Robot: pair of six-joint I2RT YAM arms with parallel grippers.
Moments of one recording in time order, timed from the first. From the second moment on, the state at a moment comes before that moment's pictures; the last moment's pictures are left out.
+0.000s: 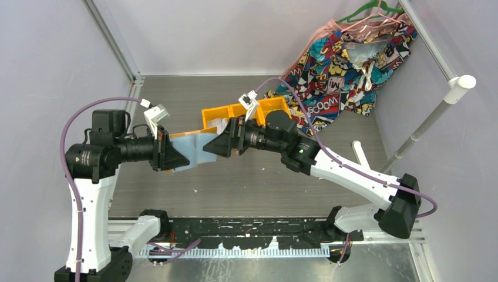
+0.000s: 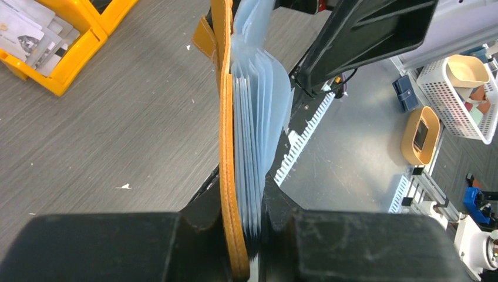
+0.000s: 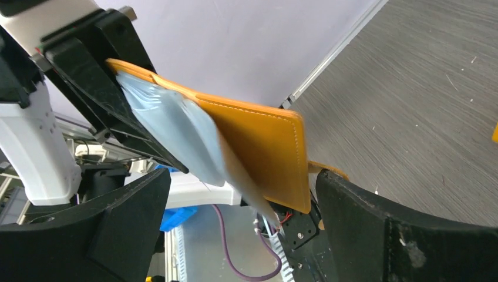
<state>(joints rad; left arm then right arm) -0.06 0.95 1.51 -1.41 0.92 0.21 0.96 1.28 1.14 0.11 -0.34 0.82</state>
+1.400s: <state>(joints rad) -0.06 0.95 1.50 -1.43 1.09 0.11 0.99 1.34 0.99 0.52 -0.43 1.00</state>
